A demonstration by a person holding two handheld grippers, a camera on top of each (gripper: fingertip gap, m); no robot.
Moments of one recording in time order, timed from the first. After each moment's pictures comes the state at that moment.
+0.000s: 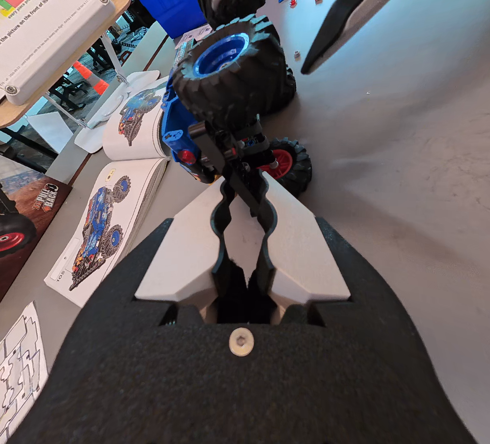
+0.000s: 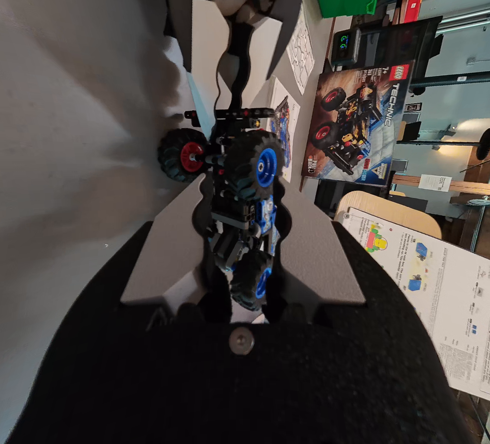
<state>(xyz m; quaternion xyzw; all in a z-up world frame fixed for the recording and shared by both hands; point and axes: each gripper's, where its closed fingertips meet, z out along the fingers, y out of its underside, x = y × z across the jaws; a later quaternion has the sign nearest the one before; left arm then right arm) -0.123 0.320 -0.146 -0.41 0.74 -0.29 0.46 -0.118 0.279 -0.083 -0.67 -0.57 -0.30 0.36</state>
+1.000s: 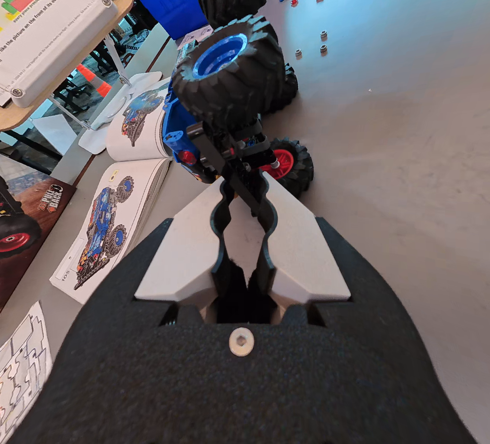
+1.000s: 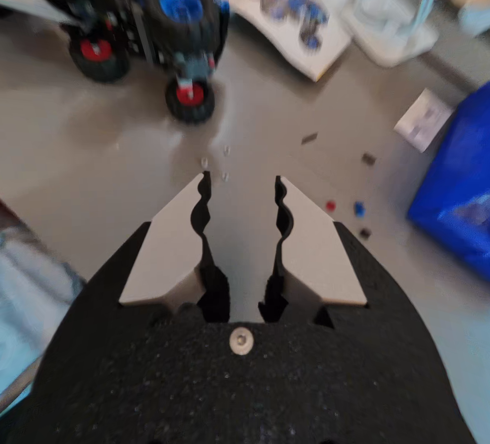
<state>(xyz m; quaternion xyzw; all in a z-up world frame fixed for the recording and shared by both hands) -0.124 0.322 -0.146 -0.40 0.74 -0.29 0.46 0.059 0.151 -0.107 -0.90 -0.08 -0.05 0.42</state>
